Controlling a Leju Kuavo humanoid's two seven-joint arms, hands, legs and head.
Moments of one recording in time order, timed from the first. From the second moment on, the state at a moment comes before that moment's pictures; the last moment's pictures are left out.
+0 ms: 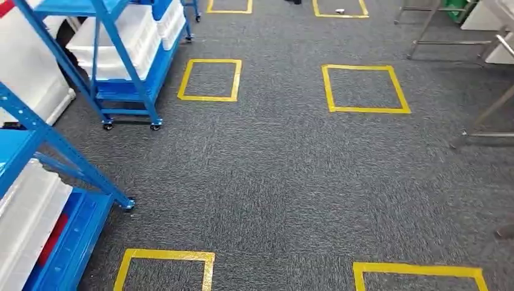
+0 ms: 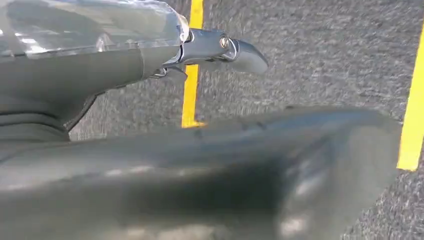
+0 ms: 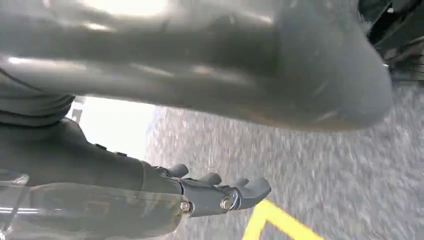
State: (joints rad) left arm -0.09 -0.06 1.22 -0.22 -1.16 -0.02 -0.33; right arm -0.07 0.02 -1.05 -0.20 1.36 0.05 0.13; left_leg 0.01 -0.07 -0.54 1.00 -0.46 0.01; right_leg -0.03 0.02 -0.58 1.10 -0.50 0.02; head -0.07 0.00
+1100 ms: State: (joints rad) left arm -0.09 -0.09 1.24 -0.22 -1.13 -0.01 -0.33; right arm -0.06 0.01 -1.05 -0.20 1.36 0.05 0.10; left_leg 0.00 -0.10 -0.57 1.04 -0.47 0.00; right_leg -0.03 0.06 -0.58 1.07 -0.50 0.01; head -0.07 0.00
